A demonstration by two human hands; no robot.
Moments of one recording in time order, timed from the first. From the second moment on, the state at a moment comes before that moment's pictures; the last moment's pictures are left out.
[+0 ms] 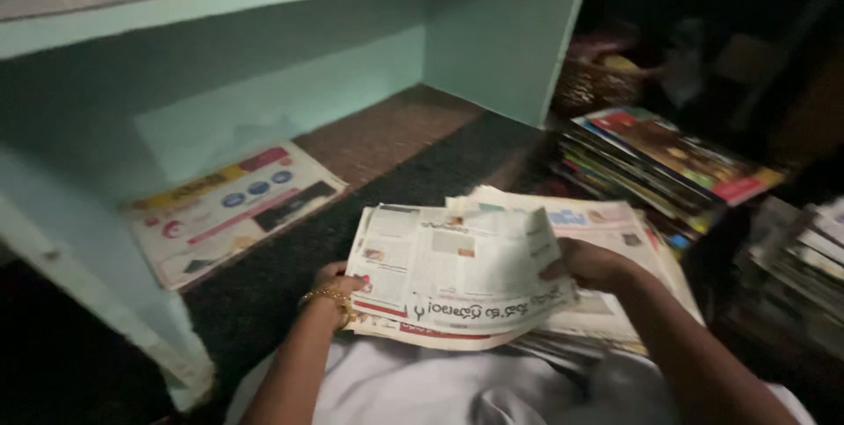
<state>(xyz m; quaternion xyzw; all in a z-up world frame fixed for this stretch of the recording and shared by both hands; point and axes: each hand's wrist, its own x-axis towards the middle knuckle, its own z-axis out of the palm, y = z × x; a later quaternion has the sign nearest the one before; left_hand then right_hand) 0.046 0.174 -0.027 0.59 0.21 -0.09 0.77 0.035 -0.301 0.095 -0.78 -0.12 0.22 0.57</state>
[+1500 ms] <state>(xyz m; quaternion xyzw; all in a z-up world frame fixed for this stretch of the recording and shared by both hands) 0.081 0.244 0.076 0.76 0.36 0.31 0.44 0.216 -0.144 0.077 -0.98 -0.12 0.07 0.17</state>
